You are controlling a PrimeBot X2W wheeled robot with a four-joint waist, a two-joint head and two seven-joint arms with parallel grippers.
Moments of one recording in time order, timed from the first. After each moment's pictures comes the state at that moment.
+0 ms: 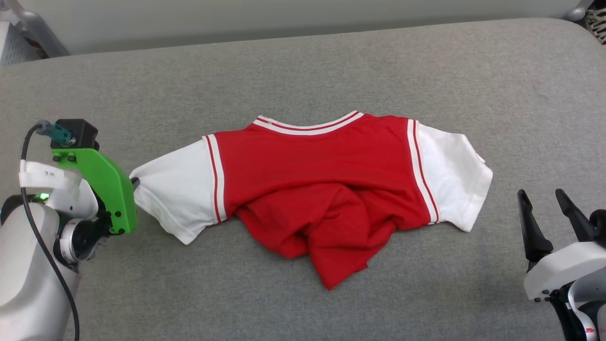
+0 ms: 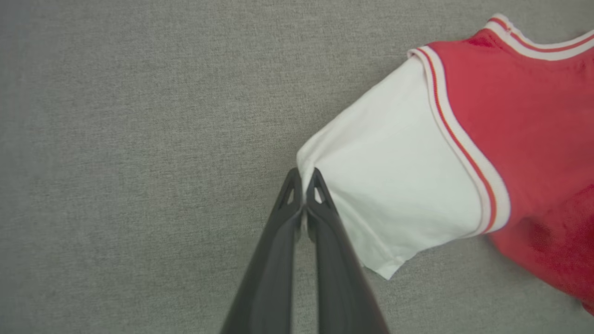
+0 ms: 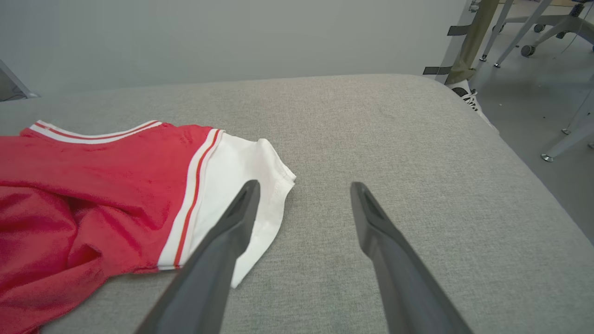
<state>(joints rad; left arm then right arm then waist) -0.51 0.54 -0.27 0.34 -0.70 -0.01 0.67 -0.04 -0.19 -0.10 -0.07 0.24 0.13 0.08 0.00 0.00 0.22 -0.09</state>
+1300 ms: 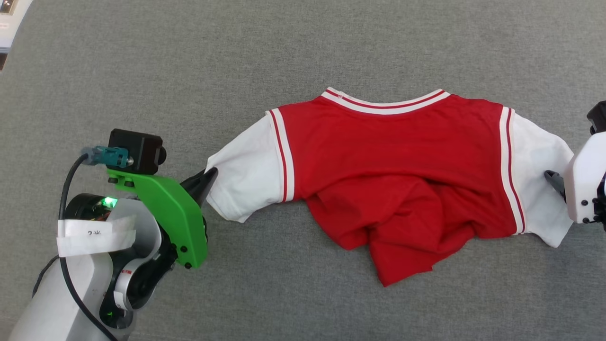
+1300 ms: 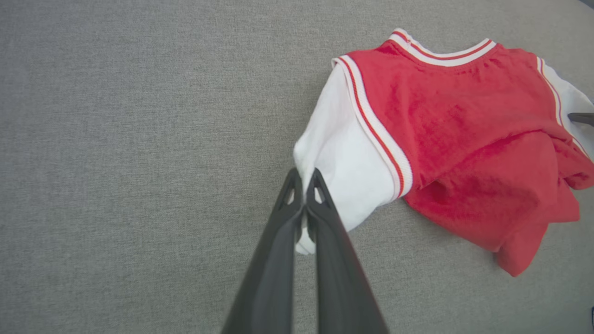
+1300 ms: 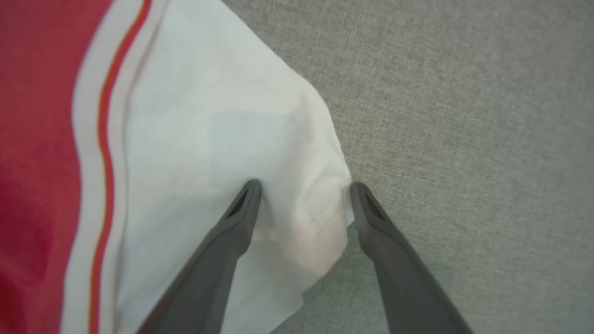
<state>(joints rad) -0.30 0.49 -0.32 -0.30 -0.69 0.15 0.67 -0.50 -0.54 0.16 0.26 0.40 0.13 0.88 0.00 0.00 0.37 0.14</state>
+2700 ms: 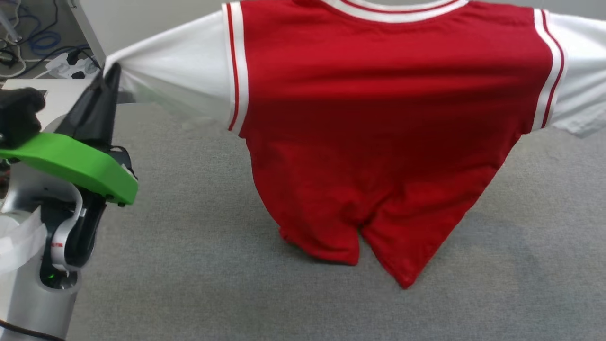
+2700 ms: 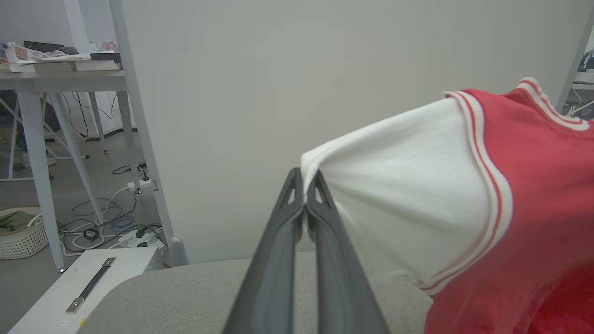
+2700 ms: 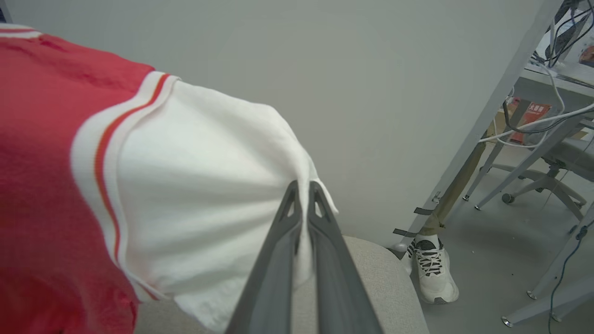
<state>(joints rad) -0.38 0.52 -0.14 -0.25 -0.60 0.12 0.25 -0.52 -0.65 0.05 0.10 0.51 0.13 0.33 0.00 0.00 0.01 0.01</state>
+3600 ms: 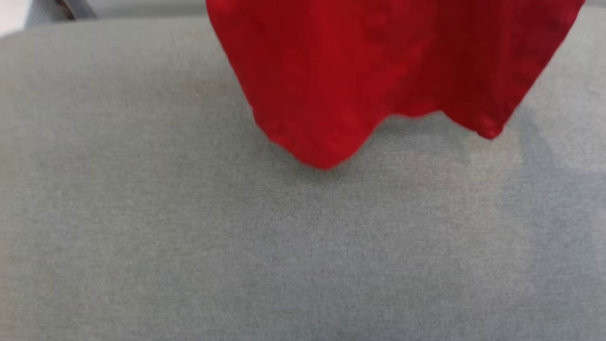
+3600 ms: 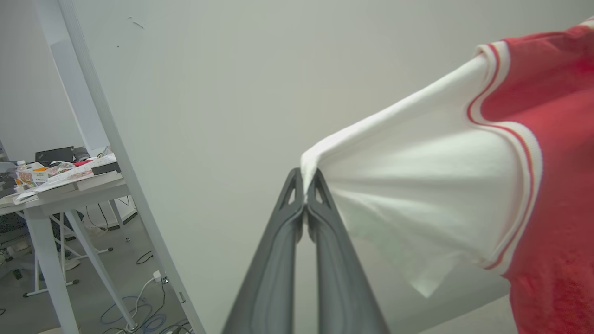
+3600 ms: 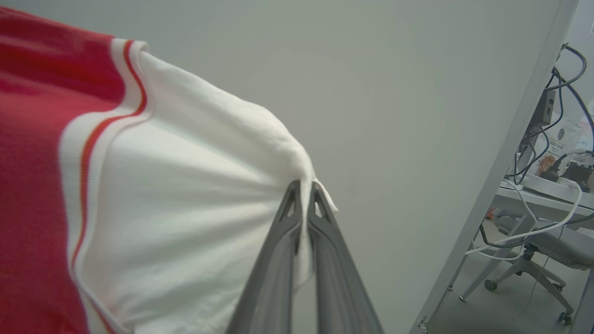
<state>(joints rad) -0.92 0.70 -0.09 -0.14 -0.61 -0.05 0.27 -1.07 -0.65 0.05 0.14 0.45 0.13 0.24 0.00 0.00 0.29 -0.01</state>
